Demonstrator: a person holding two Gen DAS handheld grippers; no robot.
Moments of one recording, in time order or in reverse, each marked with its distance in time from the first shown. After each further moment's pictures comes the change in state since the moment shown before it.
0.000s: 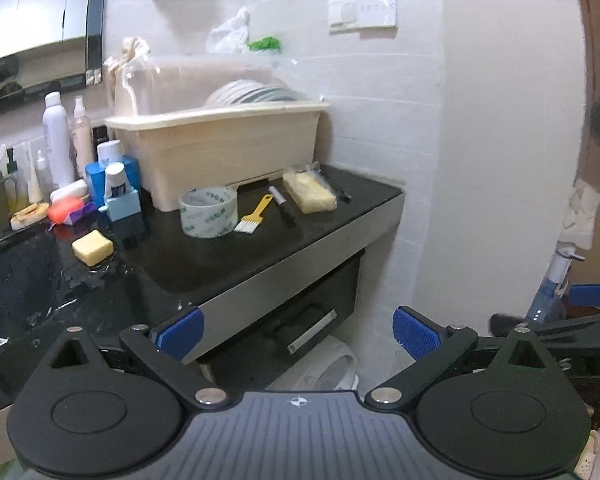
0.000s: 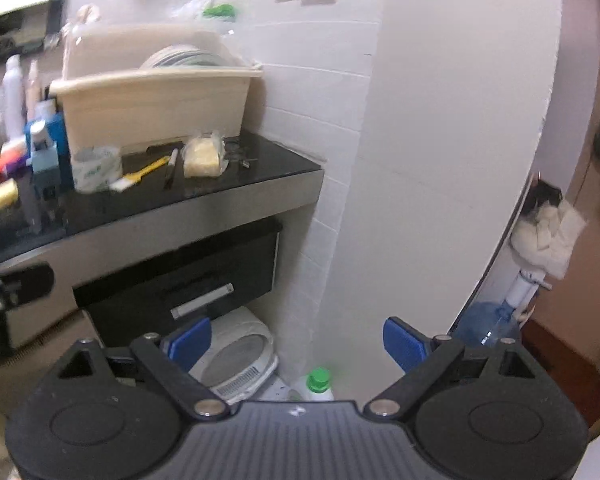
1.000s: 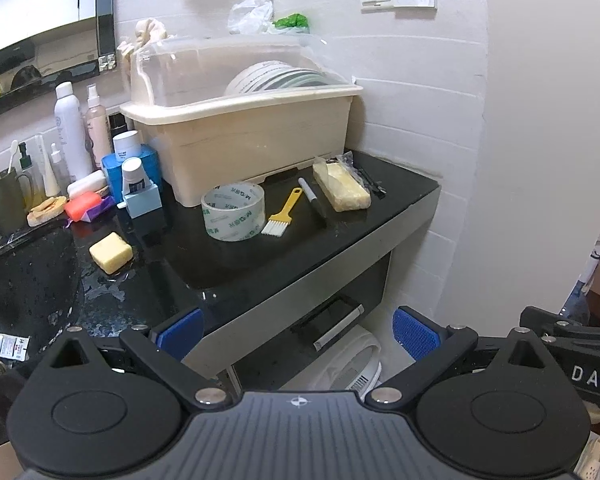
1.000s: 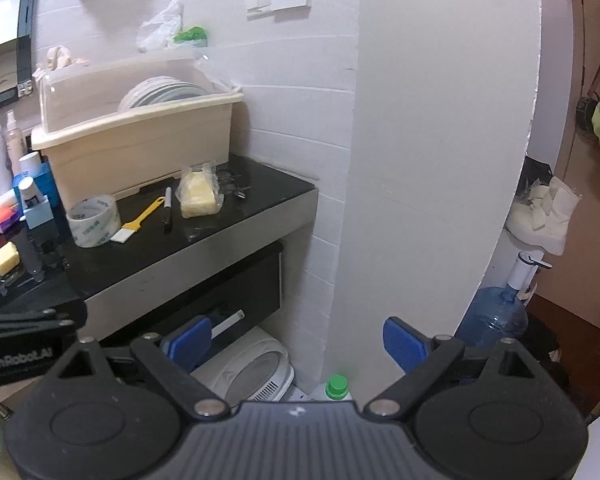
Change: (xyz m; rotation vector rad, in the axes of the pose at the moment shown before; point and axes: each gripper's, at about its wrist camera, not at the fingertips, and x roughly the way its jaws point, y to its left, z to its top) left arm 0.024 0.006 0.040 -0.027 0.094 0.086; right arm -0.016 0.013 0.032 0.105 -0.002 -0.016
